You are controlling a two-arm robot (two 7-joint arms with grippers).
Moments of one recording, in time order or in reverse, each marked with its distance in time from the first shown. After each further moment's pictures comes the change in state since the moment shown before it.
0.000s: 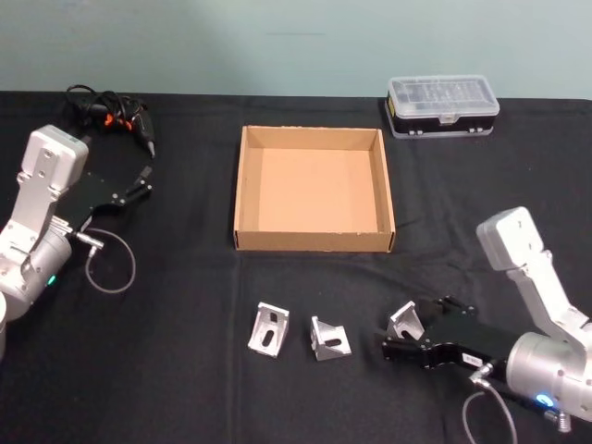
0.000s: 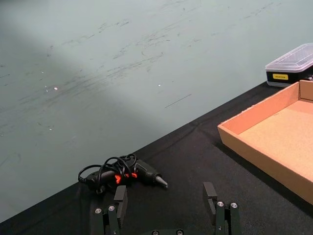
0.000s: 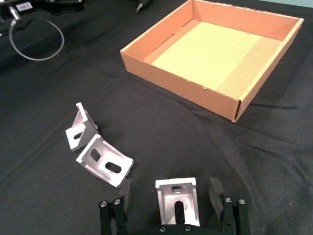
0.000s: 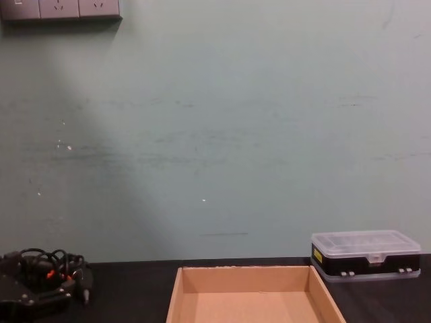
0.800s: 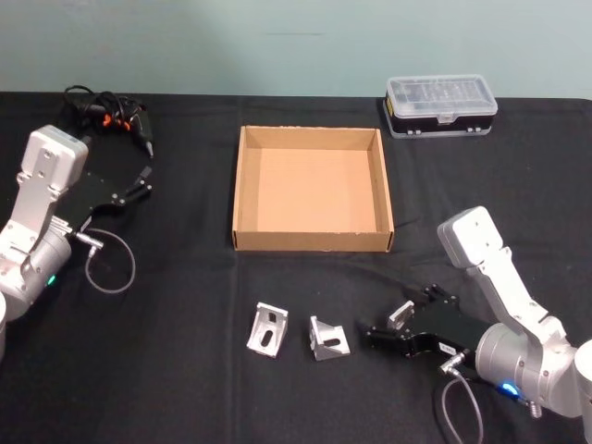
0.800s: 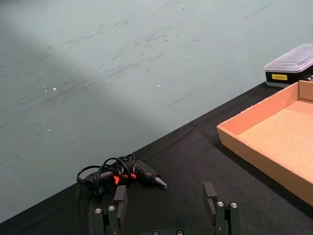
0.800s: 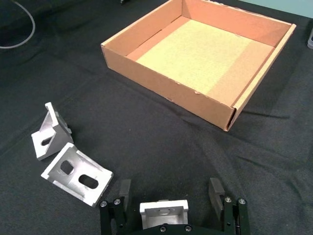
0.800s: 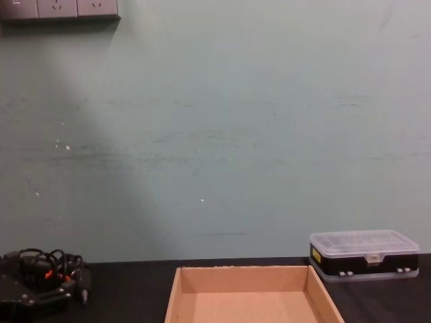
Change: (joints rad) left arm 0.000 0.000 0.000 0.000 0.000 0.000 0.000; right arm 0.065 -0.101 -0.054 0.073 -0.157 0.016 -0.048
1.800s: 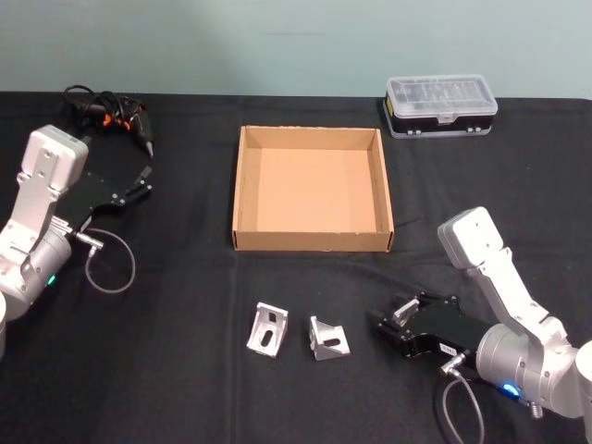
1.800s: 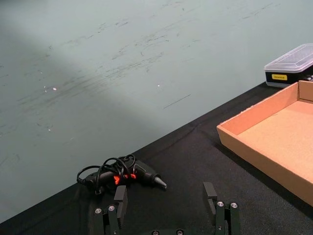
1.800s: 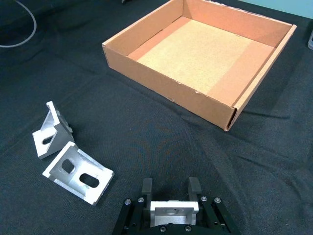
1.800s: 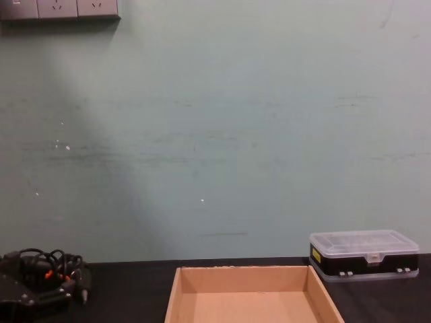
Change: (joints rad) left arm 0.000 0.000 0.000 0.000 0.000 0.000 0.000; right arm -0.001 0.005 -0.002 -0.003 0.000 -0.002 0.001
